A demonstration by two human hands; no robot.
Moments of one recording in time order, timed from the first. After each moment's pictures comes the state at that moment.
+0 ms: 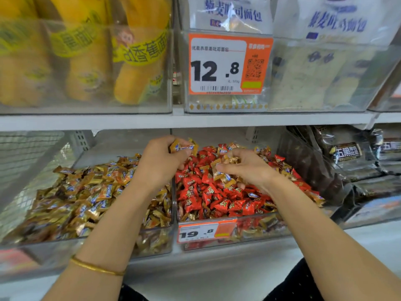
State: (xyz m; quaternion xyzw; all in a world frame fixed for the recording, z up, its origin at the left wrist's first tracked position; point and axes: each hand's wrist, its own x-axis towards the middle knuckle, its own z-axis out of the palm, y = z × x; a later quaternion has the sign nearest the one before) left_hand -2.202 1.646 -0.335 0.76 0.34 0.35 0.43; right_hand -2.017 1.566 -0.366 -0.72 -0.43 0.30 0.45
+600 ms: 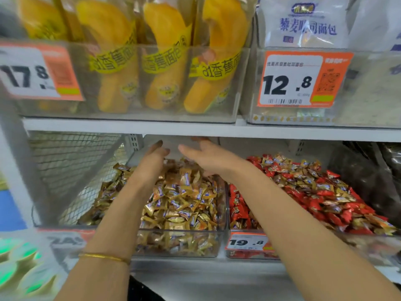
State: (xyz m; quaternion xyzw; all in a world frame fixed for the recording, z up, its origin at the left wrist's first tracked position) left_hand -2.283 1.702 -0.342 0.60 0.47 0.38 0.52; right_hand -2.157 1.651 -0.315 -0.68 -0.58 0.30 0.32
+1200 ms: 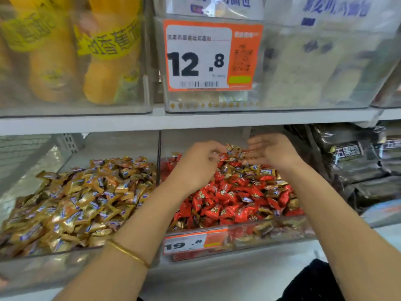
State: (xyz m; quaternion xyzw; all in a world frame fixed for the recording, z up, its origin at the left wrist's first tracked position) left_hand -2.128 1.635 -0.349 0.86 0.26 0.25 0.37; right_hand -1.965 1.551 -0.342 -0.74 -0.31 0.23 0.55
